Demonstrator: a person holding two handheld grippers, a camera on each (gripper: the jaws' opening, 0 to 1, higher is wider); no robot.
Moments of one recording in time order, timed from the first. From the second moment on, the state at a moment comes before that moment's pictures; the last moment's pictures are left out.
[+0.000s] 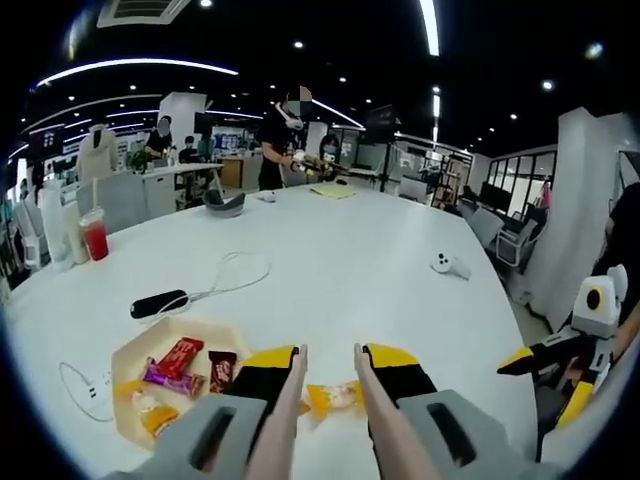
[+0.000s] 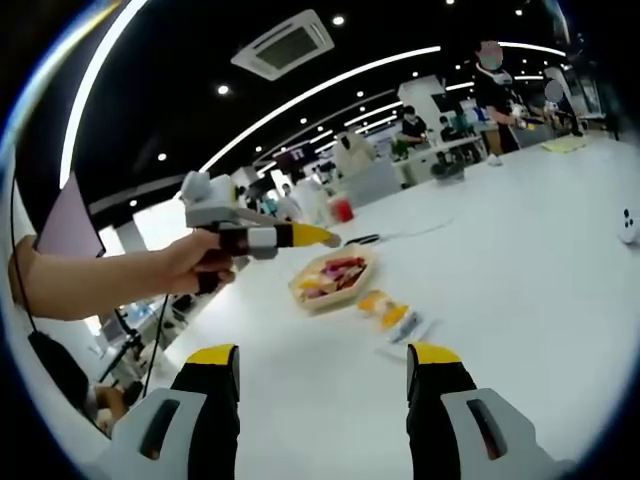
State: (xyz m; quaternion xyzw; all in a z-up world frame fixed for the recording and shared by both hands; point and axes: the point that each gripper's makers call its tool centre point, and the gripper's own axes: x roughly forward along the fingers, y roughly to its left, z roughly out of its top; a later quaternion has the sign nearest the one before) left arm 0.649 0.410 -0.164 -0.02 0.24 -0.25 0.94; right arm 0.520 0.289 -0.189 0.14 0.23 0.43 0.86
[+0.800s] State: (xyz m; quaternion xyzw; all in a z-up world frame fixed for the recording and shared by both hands) left arm 0.657 0.397 -0.174 0.00 0.25 -0.28 0.93; right arm 0.521 0.288 -0.190 0.13 0.23 0.43 0.86
